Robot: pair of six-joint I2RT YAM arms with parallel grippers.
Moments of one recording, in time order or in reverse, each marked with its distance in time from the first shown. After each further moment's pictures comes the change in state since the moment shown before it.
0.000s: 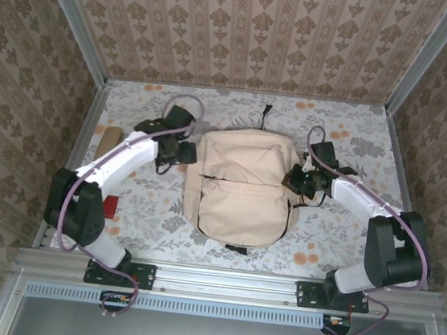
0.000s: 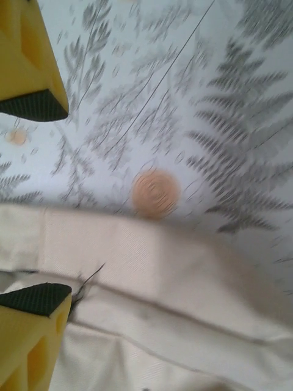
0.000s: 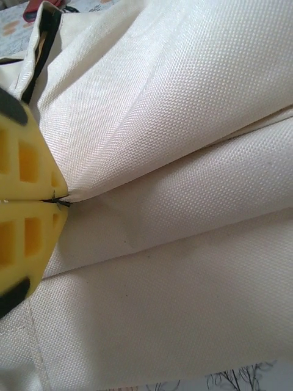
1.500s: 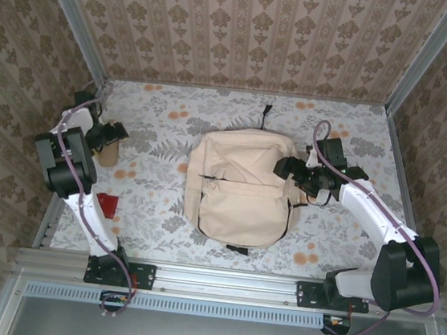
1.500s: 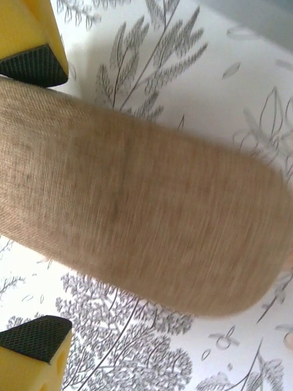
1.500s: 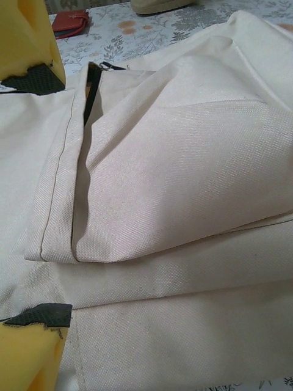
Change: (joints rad) left arm 0.727 0.489 0.261 0.093 0.241 0.286; right arm 0.024 -0.133 0.052 -0.104 -0.016 -0.047
